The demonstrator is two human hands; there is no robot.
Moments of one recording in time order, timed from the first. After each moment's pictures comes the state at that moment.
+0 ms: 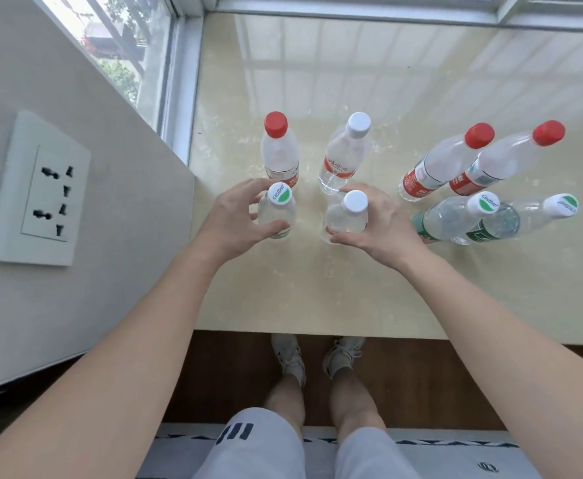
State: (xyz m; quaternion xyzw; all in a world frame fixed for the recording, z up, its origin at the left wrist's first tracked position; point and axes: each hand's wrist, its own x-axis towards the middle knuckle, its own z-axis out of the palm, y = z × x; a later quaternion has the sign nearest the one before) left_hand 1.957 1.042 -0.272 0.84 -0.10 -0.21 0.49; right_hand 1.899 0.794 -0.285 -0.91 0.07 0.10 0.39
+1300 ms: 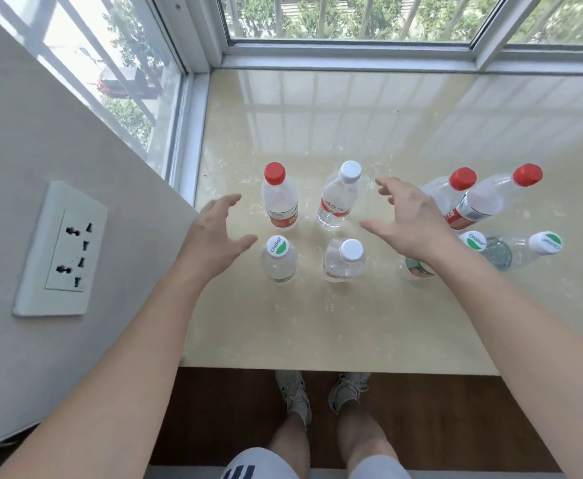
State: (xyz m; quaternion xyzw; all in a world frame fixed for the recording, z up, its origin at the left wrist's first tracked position) left_hand 1.991 1.062 -0.258 0.92 -0.05 -0.16 0.34; right_hand 1.944 0.753 -0.235 -0.94 0.11 0.13 0.30
